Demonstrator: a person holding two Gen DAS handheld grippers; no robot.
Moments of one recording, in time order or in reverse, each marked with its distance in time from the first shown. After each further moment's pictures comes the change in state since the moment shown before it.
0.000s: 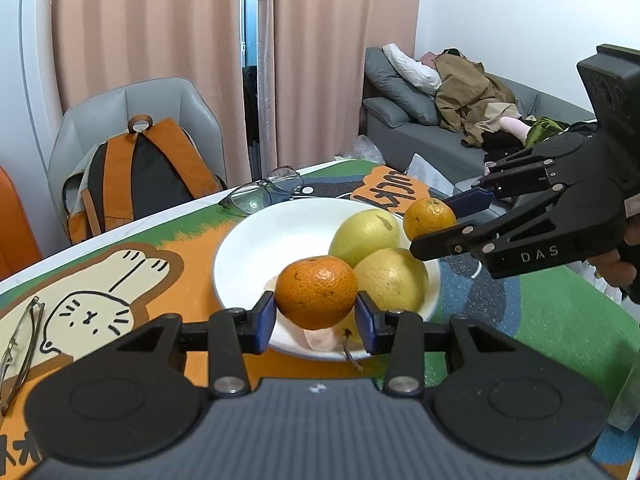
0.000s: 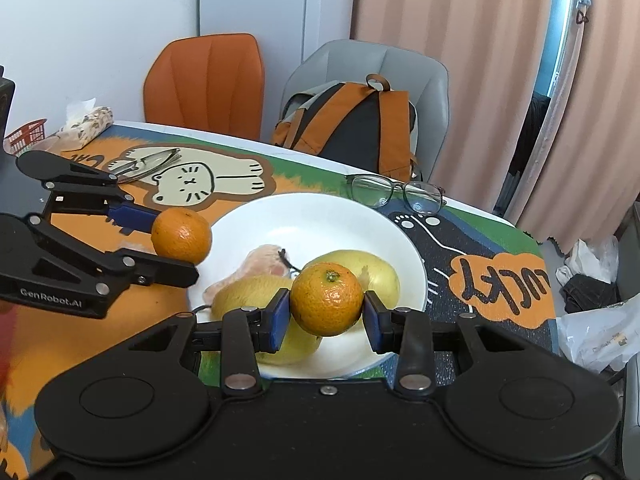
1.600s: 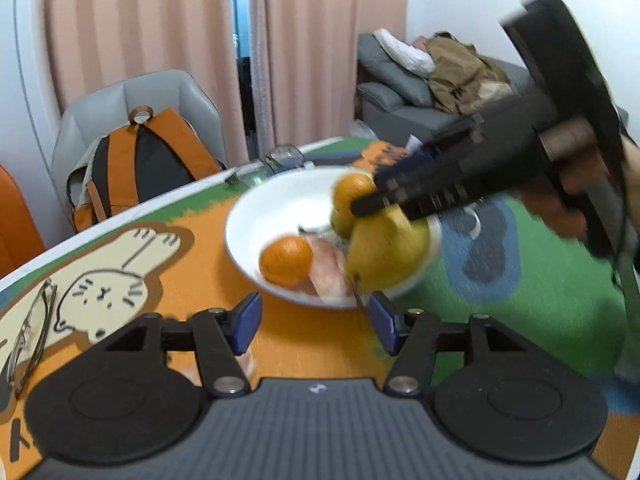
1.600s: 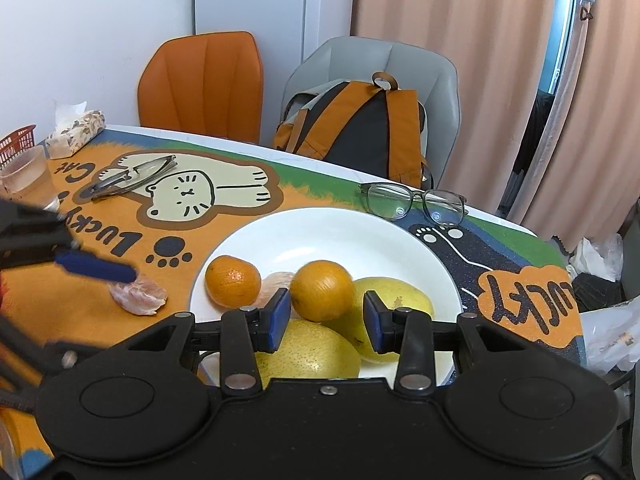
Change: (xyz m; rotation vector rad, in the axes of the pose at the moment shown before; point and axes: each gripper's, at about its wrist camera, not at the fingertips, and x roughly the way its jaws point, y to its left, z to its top) left arm -0.021 0.003 -0.033 0.064 0.035 -0.006; right arm 0.030 0.017 0.017 0.018 0.003 -0.009
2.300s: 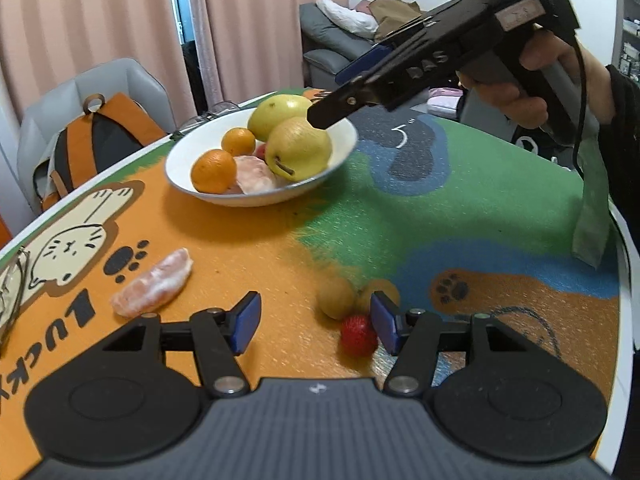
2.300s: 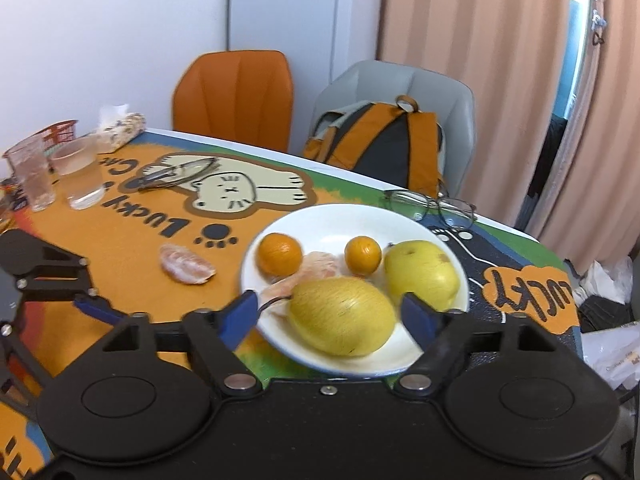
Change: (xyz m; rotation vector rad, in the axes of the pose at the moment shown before) left arm -0.026 -0.033 -0.061 0.129 0.071 -0.096; right arm -0.053 0.015 -0.032 -0.056 -0.077 0.068
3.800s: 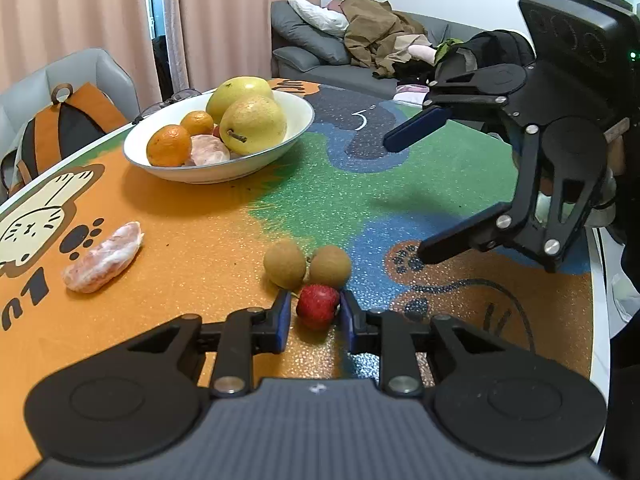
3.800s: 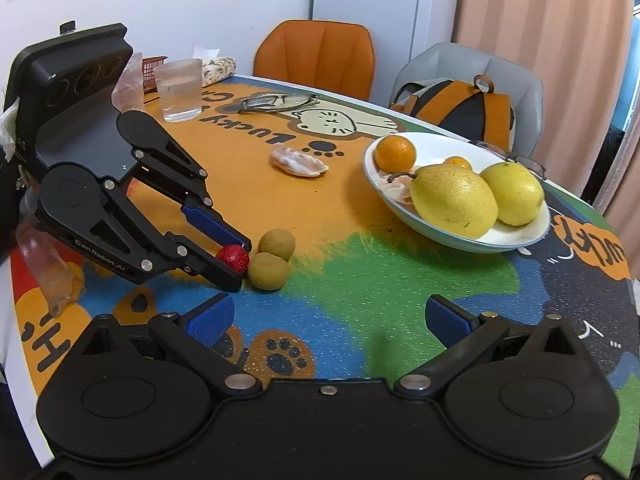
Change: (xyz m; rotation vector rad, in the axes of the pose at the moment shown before) left arm 0.006 -0.015 -0.020 0.007 -0.002 -0.102; right arm -0.031 0.056 -0.081 -0.127 0.050 0.154
